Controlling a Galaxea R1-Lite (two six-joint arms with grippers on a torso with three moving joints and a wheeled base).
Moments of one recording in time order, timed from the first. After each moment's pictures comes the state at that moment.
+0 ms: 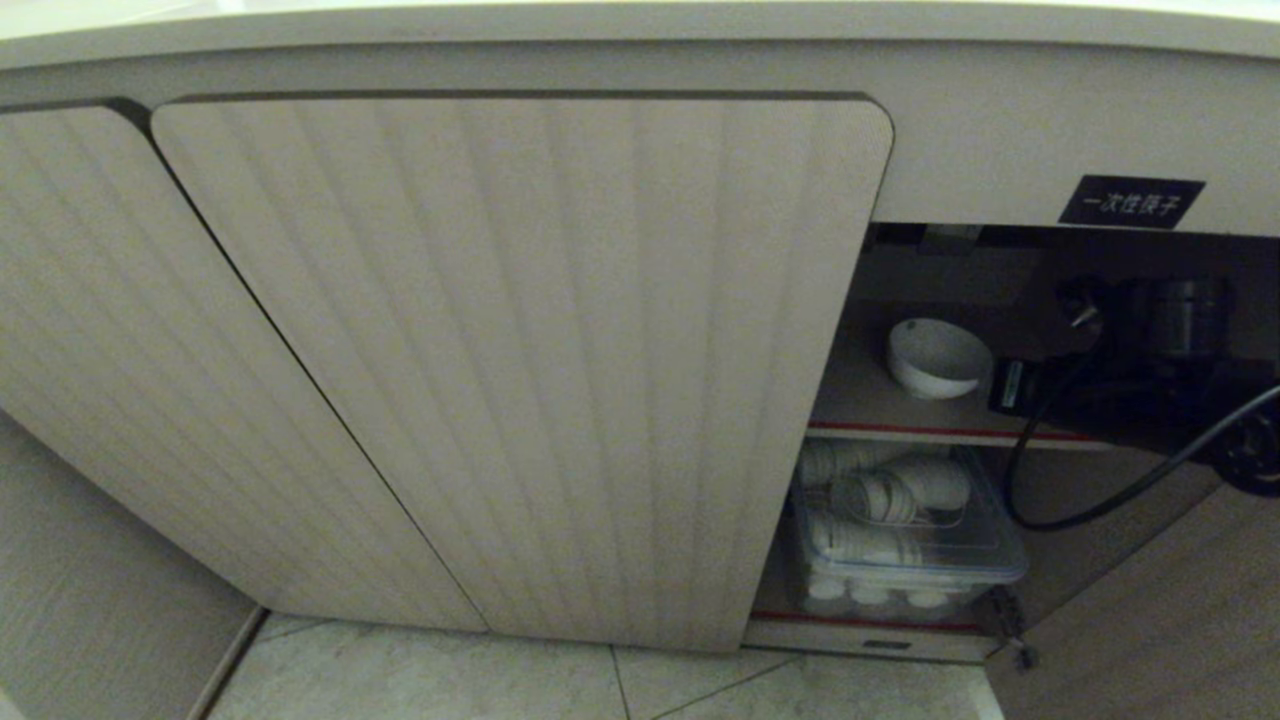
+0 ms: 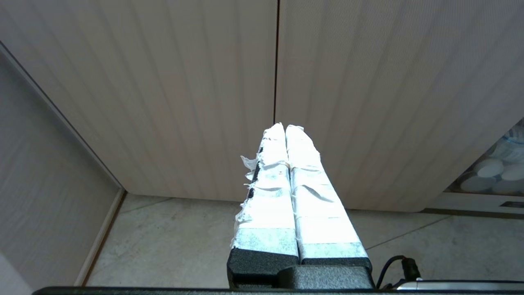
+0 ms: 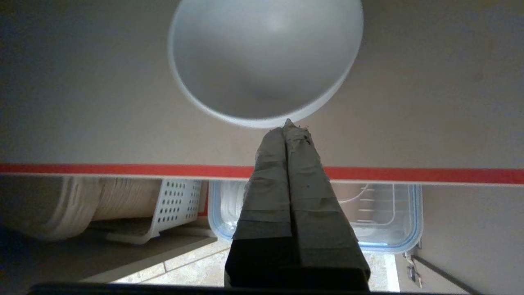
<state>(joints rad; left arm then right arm) 0.00 0.00 0.00 0.00 -0.01 -0.02 0.00 1.82 -0.94 -0.48 0.07 0.19</state>
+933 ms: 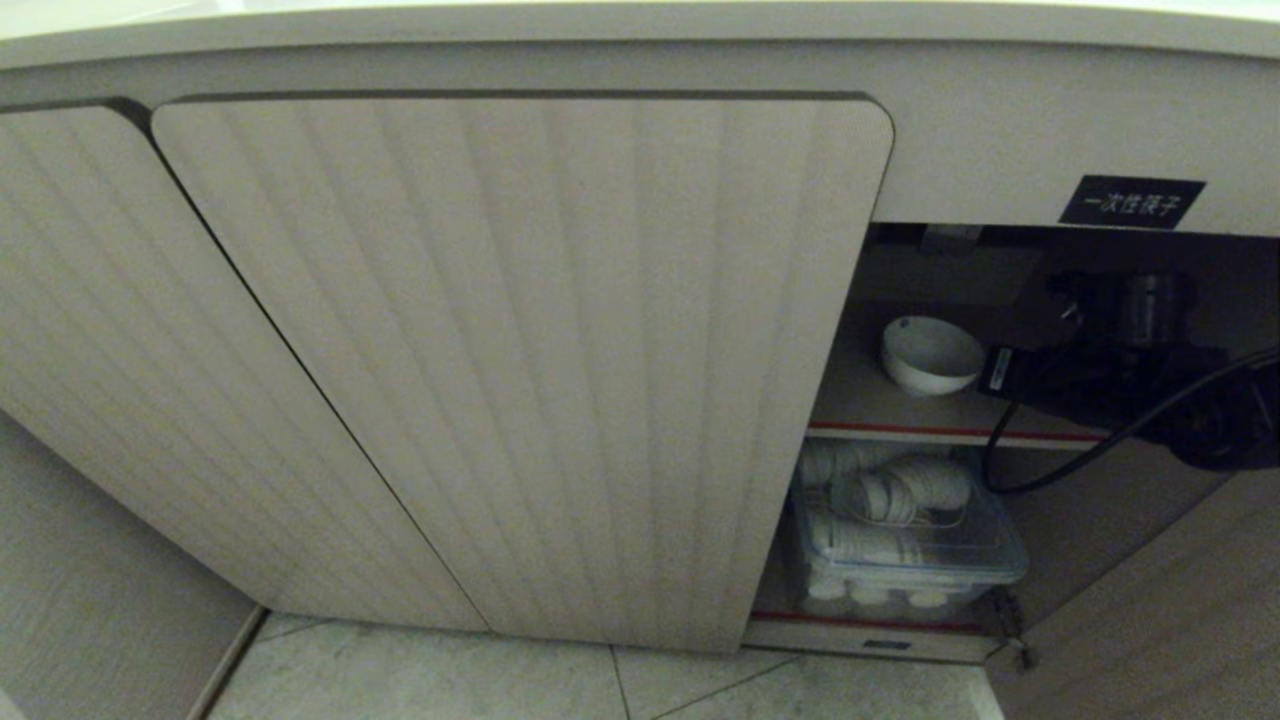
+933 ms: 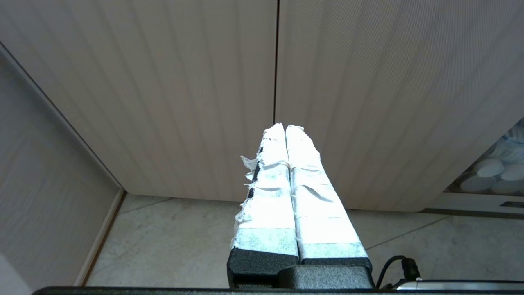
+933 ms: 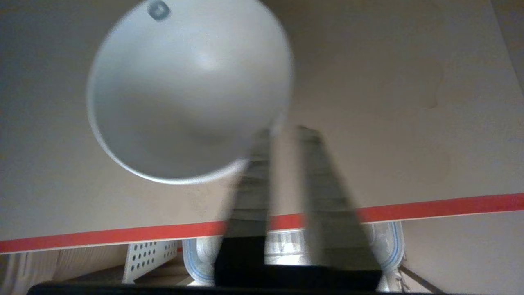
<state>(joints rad) 0.00 0.00 0.00 0.00 -0.01 -0.02 0.00 1.92 -1.05 -0.49 -0.06 0.23</state>
